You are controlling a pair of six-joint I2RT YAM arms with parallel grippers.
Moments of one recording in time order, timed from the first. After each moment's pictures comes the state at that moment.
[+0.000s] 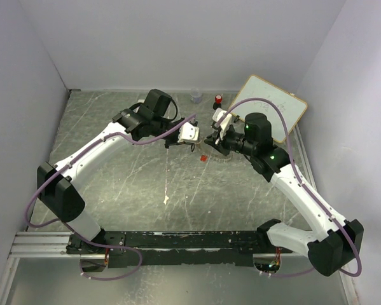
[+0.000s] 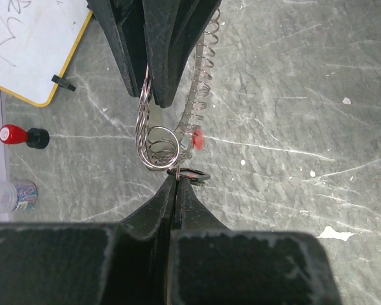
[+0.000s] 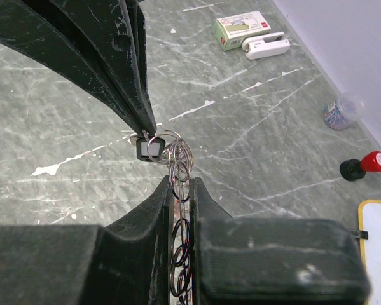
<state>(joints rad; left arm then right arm) -0.69 1.62 1.56 -0.70 0.68 0.95 0.48 1.09 1.00 -0.26 -0.49 -0.41</state>
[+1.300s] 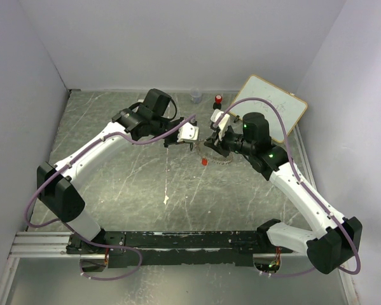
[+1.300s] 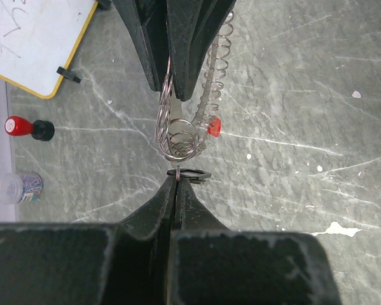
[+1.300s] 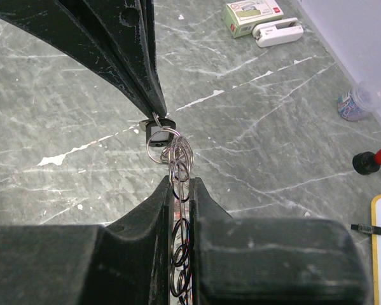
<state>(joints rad) -0.68 1.62 1.56 -0.71 0.65 0.96 0.48 1.11 1.01 -0.31 -0.50 -0.42</state>
